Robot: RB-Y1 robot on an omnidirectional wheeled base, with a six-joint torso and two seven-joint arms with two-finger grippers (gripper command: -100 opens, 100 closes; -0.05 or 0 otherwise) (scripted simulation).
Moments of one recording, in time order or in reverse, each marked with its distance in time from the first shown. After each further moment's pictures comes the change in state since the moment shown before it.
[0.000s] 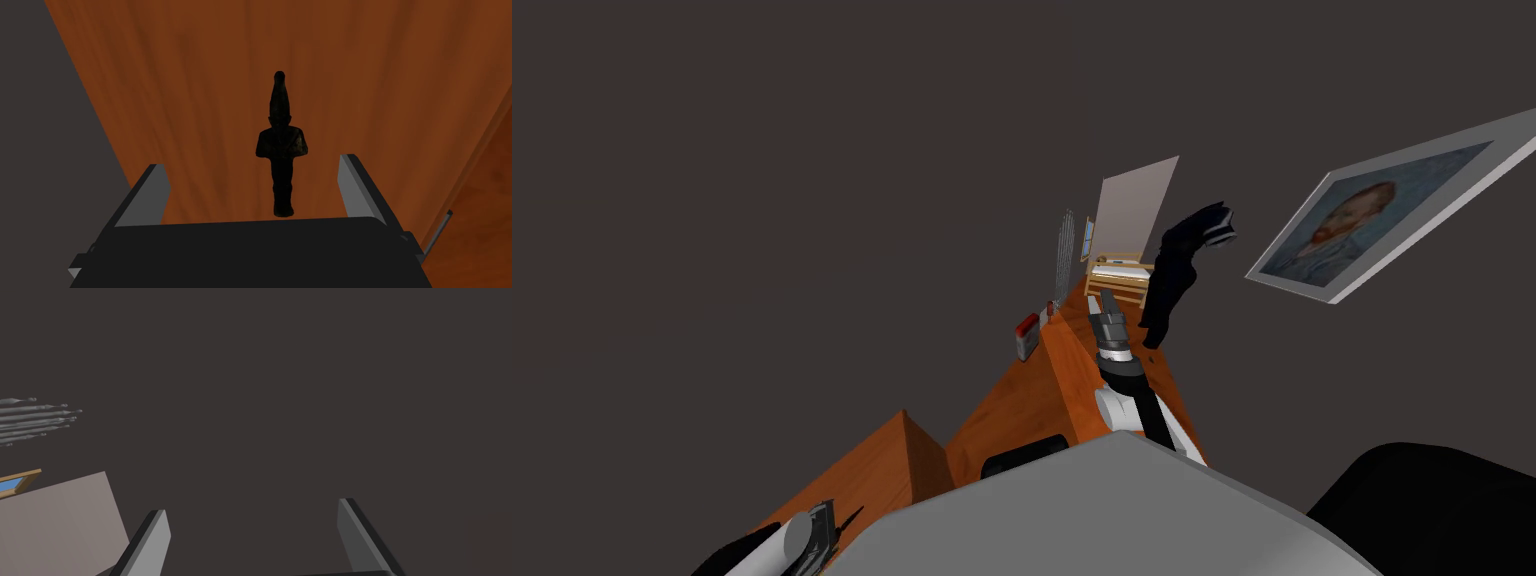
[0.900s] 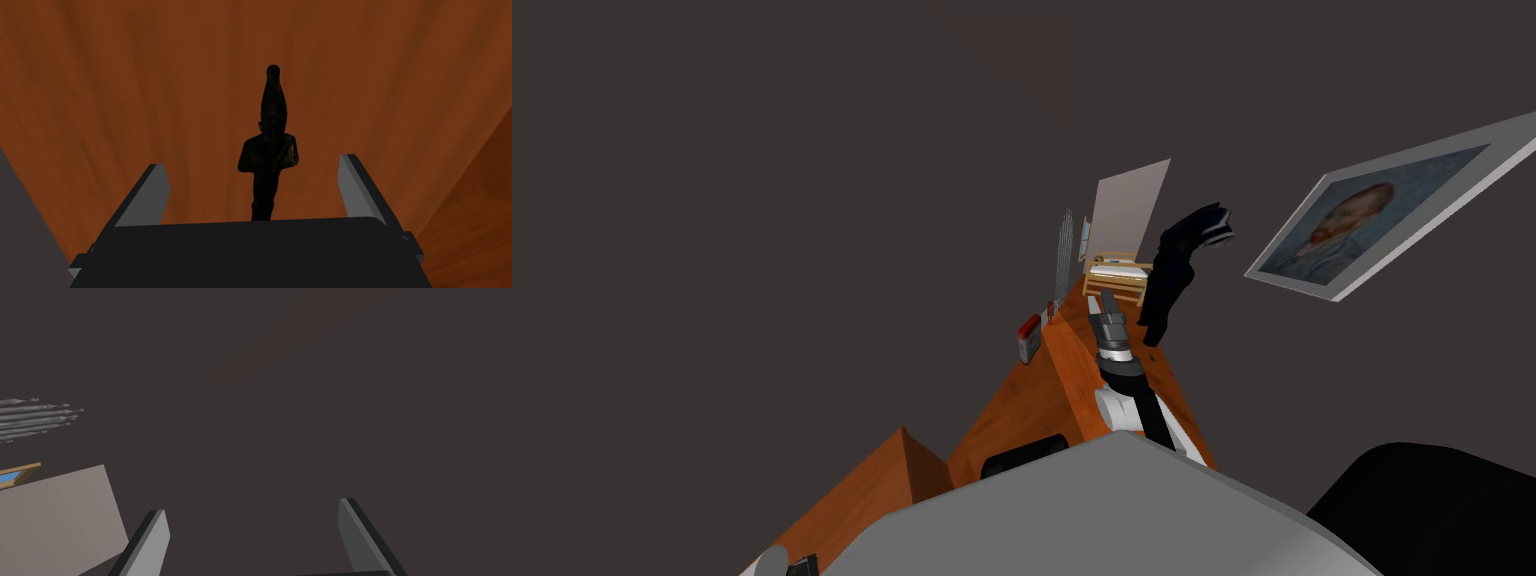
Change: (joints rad) left arm 0.009 0.017 0.030 0.117 0.079 0.165 0.028; right arm 0.000 0.000 0.000 0.000 0.000 0.000 0.000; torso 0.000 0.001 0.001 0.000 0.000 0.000
